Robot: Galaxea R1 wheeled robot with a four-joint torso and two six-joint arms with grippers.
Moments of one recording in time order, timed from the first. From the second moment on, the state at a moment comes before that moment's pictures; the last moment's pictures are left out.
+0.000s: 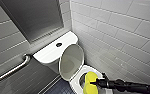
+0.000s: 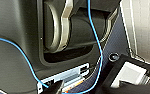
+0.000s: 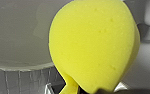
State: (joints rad) left arm 1.62 2.76 -2.05 1.51 0.02 -1.23; right arm -0.52 2.47 -1.49 -0.25 -0.14 0.88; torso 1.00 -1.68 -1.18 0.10
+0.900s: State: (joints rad) left arm 1.61 2.77 -2.08 1.51 0.02 -1.23; right arm -0.48 2.98 -2.14 -0.23 -0.20 0.89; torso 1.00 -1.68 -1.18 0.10
